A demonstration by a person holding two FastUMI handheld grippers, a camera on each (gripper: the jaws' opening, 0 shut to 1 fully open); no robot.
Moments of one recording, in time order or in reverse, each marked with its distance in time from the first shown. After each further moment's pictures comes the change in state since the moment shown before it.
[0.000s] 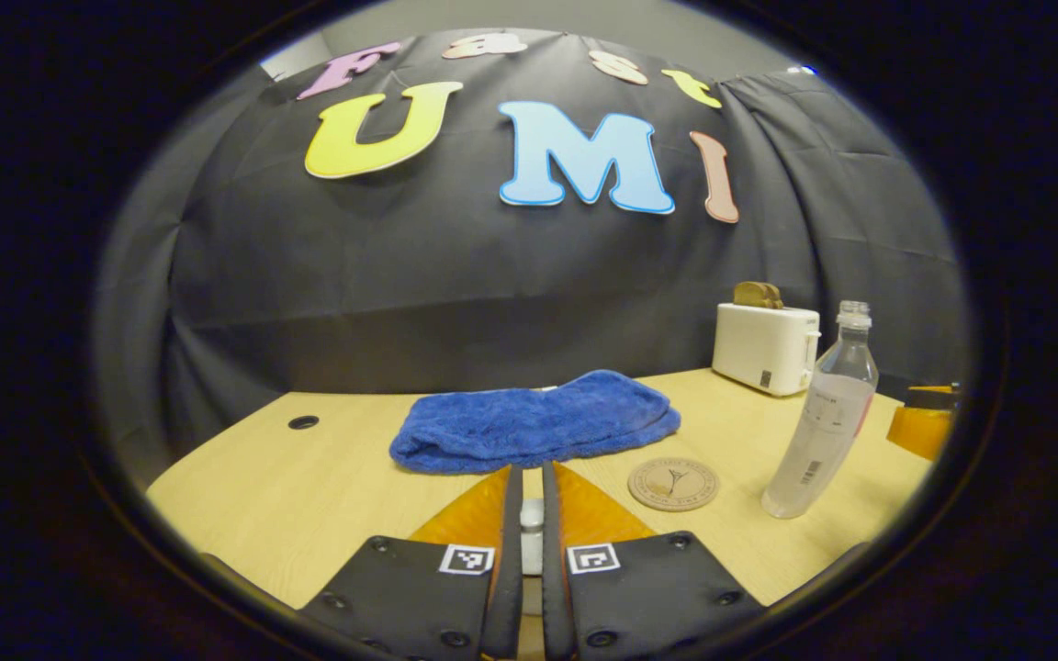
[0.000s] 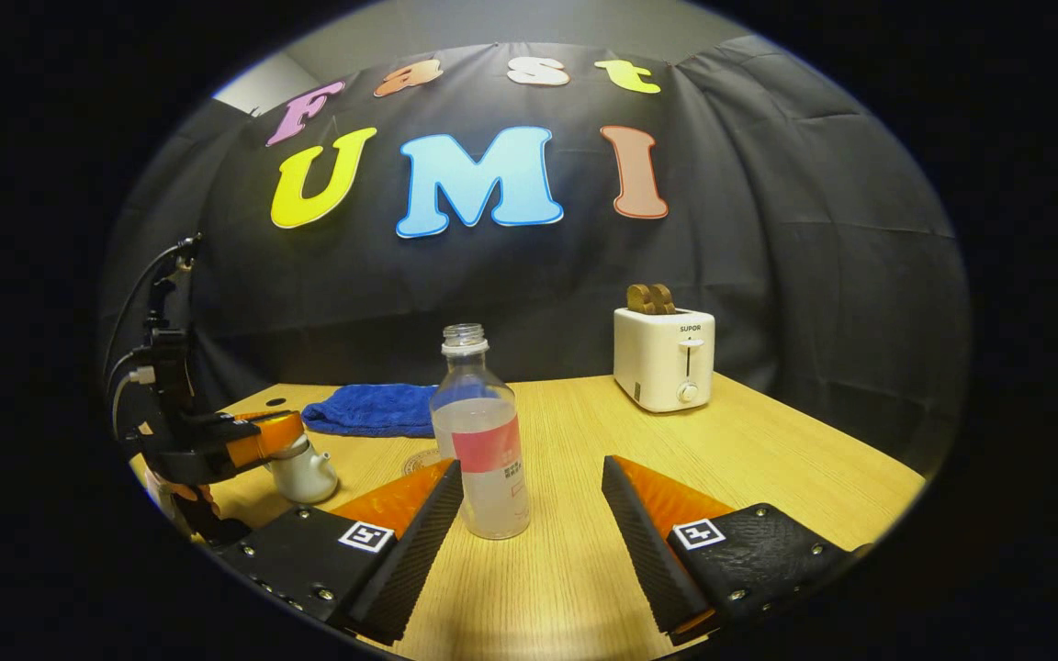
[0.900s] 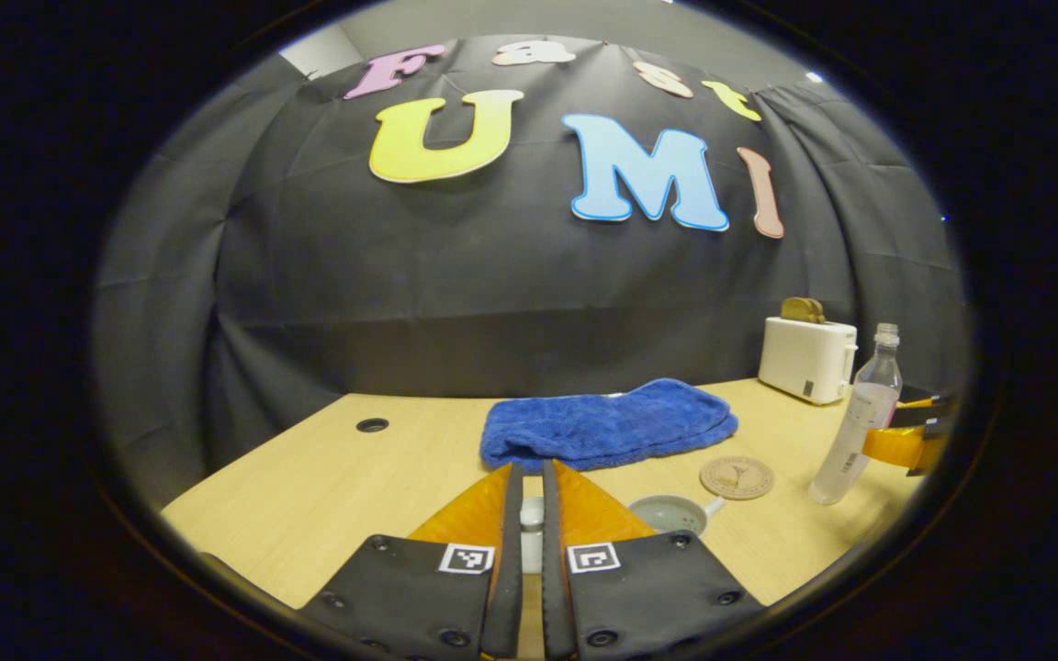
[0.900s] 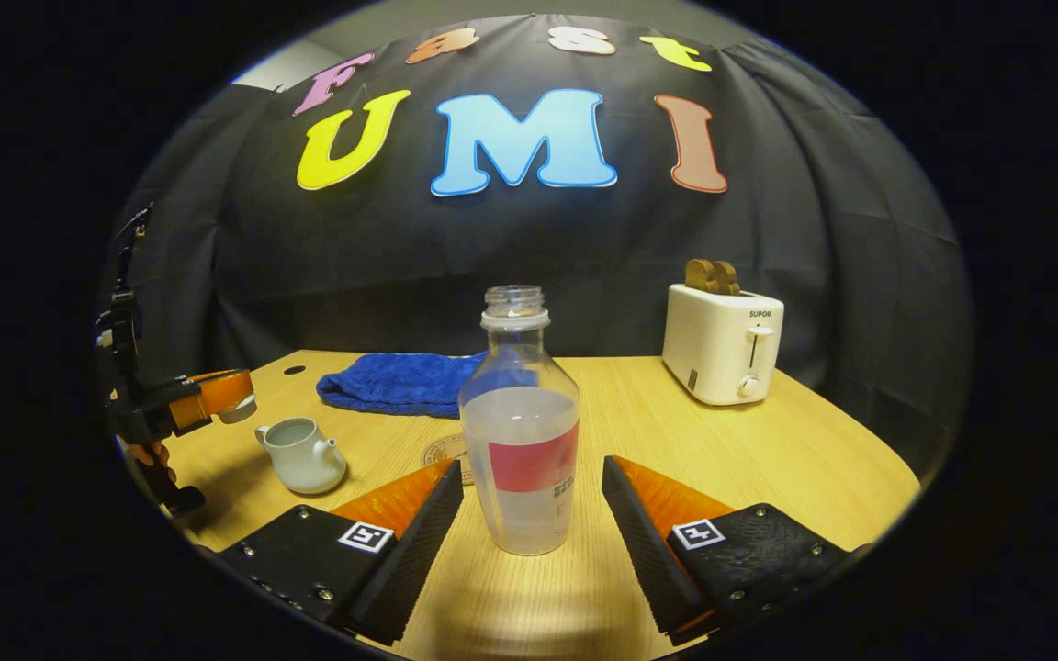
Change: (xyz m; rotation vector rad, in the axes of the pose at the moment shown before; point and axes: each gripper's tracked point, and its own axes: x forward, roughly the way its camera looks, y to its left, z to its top) left arm -0.033 0.096 -0.004 -0.041 -0.003 0.137; right arm 0.053 0.031 -0.020 -0.049 0.126 0.118
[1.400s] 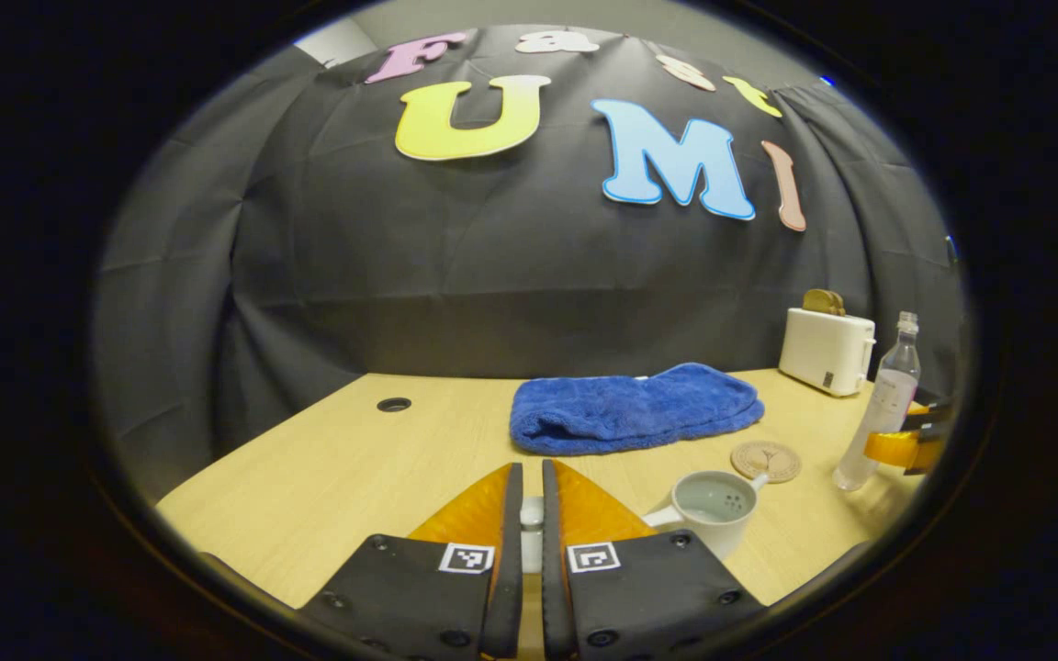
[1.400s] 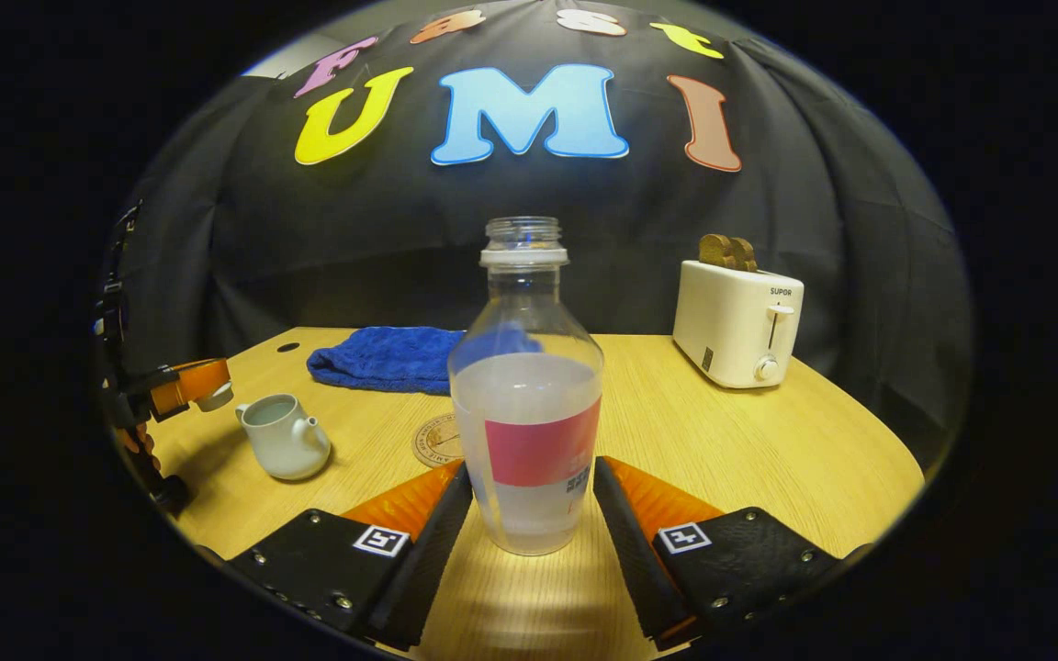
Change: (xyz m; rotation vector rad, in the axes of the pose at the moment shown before) left arm 0.005 0.021 -0.021 -0.026 0.039 0.030; right arm 0.026 0.000 -0.014 -0.049 0.048 0.005
